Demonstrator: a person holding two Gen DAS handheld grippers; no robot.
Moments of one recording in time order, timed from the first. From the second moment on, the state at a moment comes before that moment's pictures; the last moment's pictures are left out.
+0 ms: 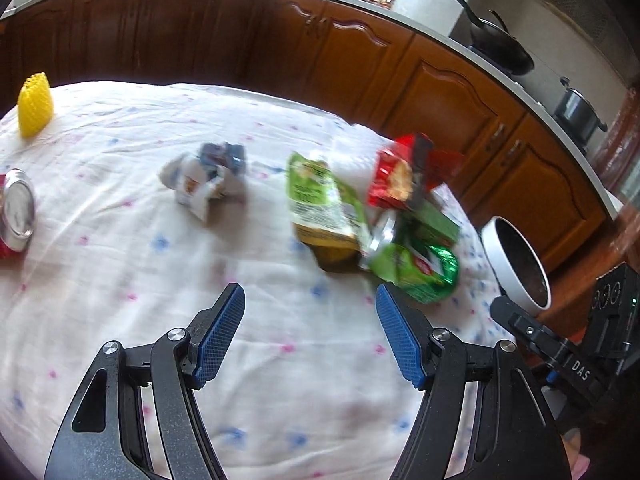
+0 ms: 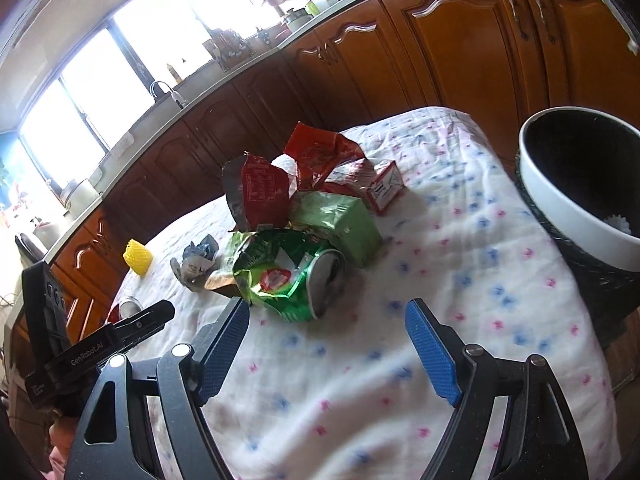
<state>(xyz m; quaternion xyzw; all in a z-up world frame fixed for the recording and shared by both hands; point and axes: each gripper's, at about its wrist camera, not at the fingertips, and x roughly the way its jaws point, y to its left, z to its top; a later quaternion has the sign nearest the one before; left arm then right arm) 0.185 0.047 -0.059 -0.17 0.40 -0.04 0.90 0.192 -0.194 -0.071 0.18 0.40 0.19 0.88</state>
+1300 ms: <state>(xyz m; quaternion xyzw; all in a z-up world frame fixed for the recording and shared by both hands) 0.214 0.073 -0.058 -0.15 0.39 -0.05 0.91 0.189 -0.208 -0.059 0.16 0.38 0.20 0.89</state>
